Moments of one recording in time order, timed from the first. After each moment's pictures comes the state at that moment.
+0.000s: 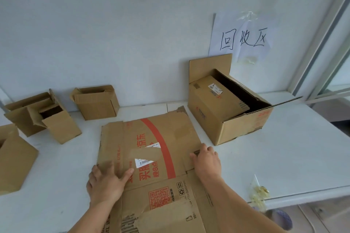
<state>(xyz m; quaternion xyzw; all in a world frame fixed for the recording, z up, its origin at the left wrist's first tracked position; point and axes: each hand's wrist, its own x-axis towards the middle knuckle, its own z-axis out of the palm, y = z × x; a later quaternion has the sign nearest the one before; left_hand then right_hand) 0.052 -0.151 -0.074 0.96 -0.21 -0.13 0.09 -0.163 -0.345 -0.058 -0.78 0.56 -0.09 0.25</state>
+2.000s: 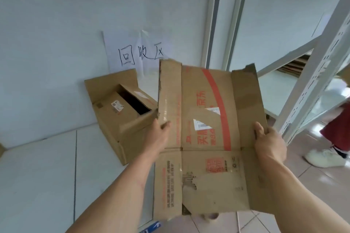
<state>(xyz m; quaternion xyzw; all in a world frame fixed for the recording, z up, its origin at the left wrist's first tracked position) -0.249 -0.450 0.055 0.69 -0.45 -0.34 0.45 -0.557 -0.510 0.033 -0.44 0.80 -0.38 0.17</state>
